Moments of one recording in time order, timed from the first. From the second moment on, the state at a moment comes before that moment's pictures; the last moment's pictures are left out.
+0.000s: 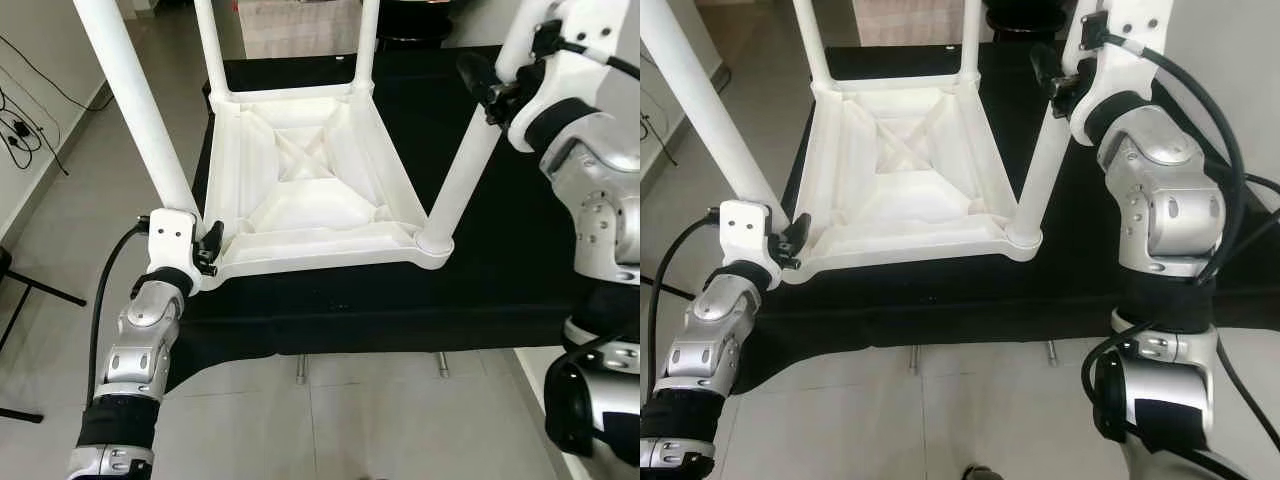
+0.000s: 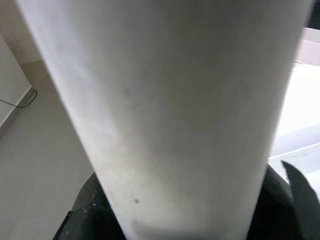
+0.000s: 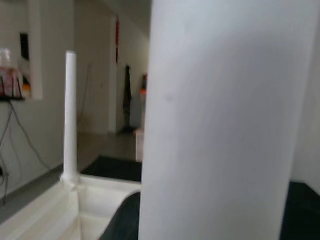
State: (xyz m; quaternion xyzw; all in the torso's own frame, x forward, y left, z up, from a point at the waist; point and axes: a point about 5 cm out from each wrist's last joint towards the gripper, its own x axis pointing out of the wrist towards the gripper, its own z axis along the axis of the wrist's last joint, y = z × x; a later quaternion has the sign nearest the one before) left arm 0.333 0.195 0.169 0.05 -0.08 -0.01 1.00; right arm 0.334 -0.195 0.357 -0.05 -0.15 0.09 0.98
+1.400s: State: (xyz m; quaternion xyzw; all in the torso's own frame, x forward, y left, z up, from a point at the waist) left arm 0.387 0.174 0.418 0.26 -0.17 -0.18 0.93; right arm 0.399 -0.208 0.269 0.28 -0.05 -0.10 0.95
